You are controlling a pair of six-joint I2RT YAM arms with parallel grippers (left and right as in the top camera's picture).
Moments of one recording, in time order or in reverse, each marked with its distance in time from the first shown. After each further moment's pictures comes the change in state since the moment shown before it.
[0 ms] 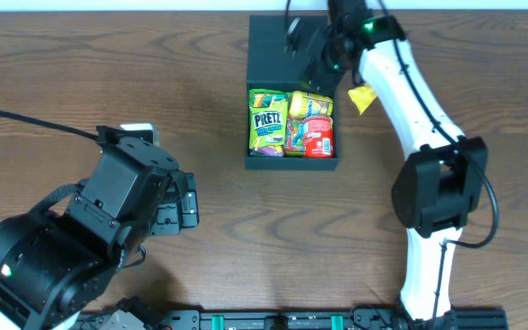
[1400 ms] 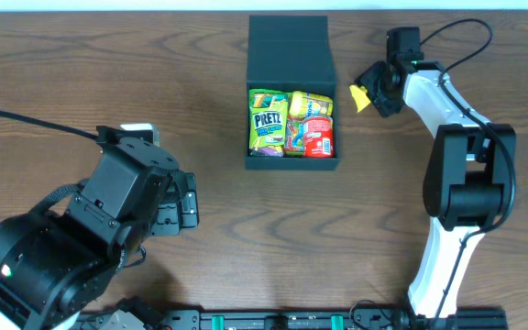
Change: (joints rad) left arm 0.000 0.000 0.000 0.000 0.000 0.000; right arm -0.233 0.000 -0.456 0.416 0.089 1.618
